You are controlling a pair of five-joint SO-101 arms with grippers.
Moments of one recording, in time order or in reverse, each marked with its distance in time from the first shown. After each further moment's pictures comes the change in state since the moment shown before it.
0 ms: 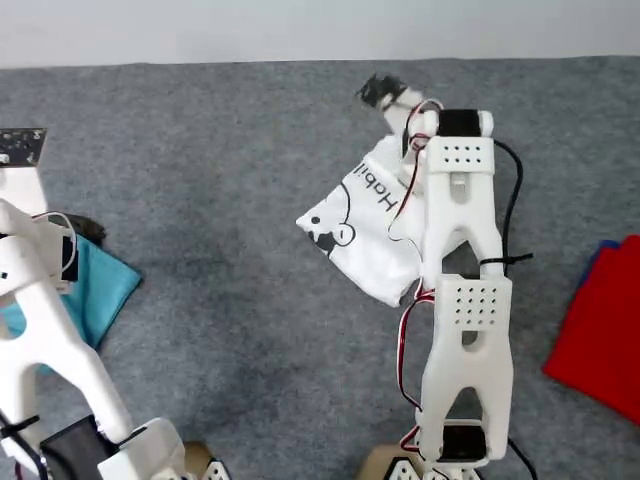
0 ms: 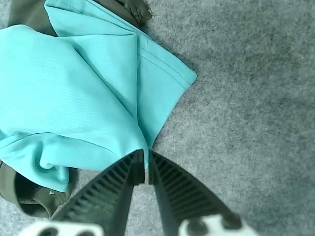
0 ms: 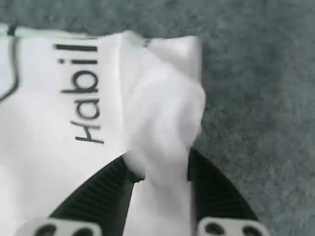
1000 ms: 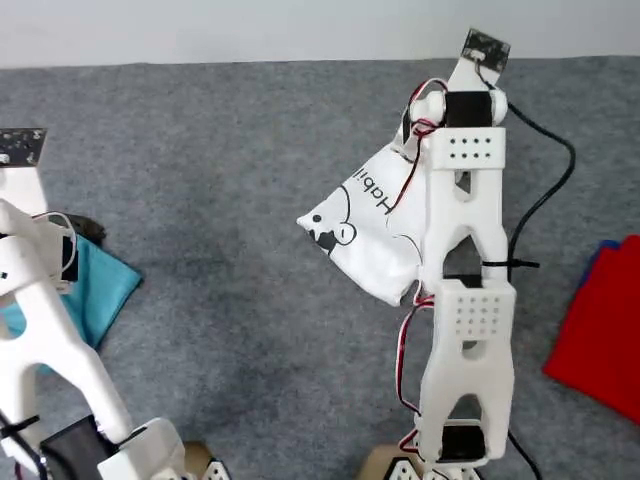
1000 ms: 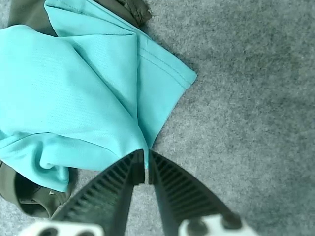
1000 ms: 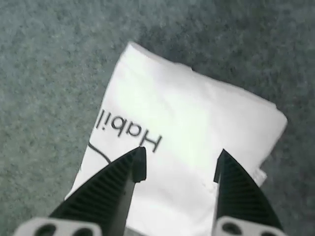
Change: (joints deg) left arm 0.0 0.0 0.0 0.0 0.0; right arm -1.7 -11.3 0.0 12.0 -70.4
